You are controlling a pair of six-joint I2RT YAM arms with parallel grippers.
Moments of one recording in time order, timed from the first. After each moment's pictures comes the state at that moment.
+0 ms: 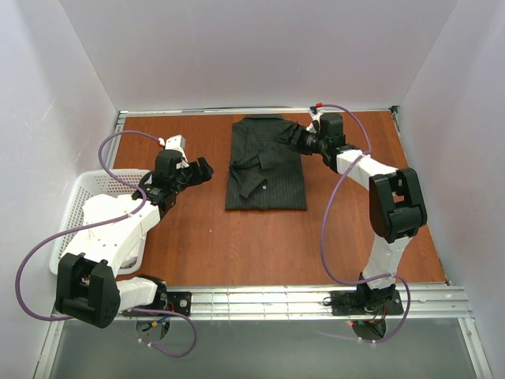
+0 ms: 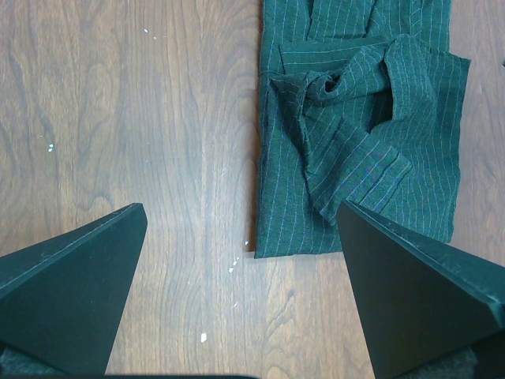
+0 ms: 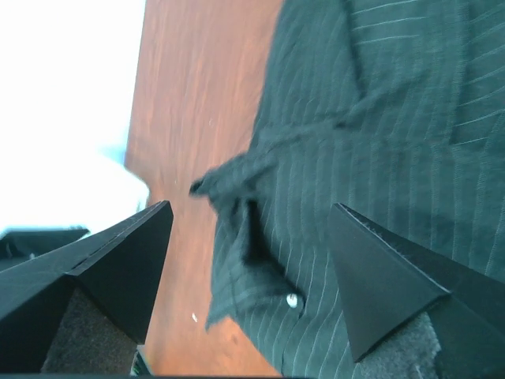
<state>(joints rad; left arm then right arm) -0.31 1.21 0.85 -0.21 -0.03 -0.45 0.29 1.89 1.28 0.15 -0.54 0.74</state>
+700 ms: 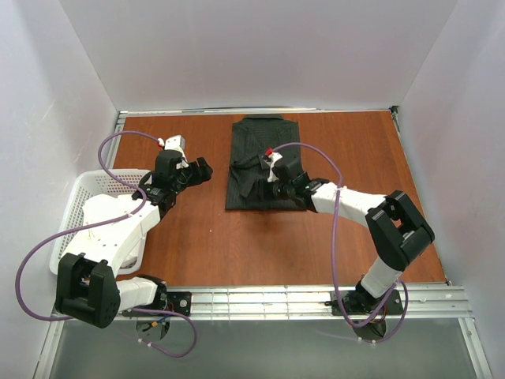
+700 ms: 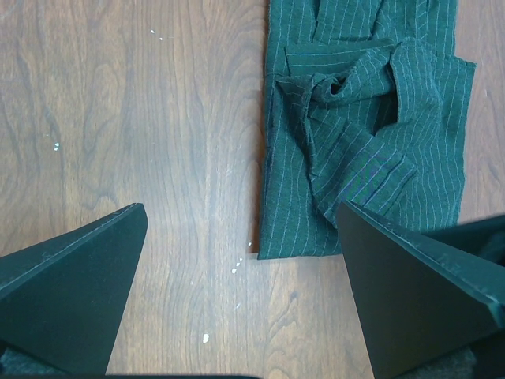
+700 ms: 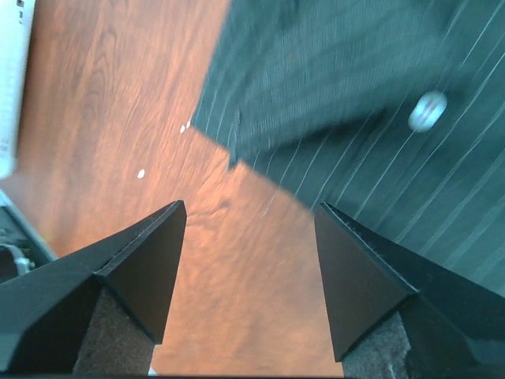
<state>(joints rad) -0.31 1.21 0.85 -0.21 -0.04 -0.46 0.70 1.66 1.02 -0.05 -0.27 0.44</state>
